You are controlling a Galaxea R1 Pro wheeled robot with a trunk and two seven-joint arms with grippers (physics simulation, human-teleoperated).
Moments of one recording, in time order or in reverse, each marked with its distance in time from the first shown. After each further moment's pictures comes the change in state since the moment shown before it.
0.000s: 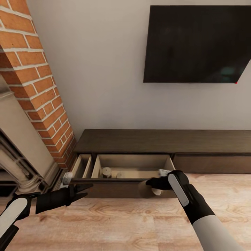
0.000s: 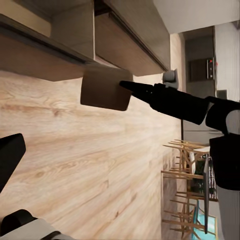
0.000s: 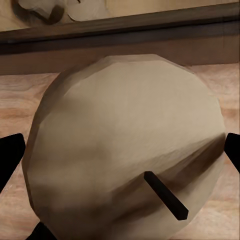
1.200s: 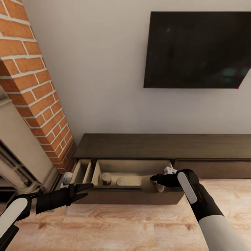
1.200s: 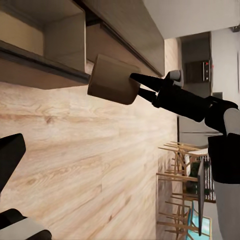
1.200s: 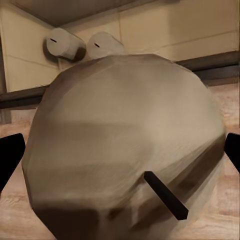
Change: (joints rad) left arm 0.000 -0.001 -0.002 0.004 0.011 -0.001 0.000; right arm 0.000 -0.025 -0.142 0.005 0.009 0.000 0.126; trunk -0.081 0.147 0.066
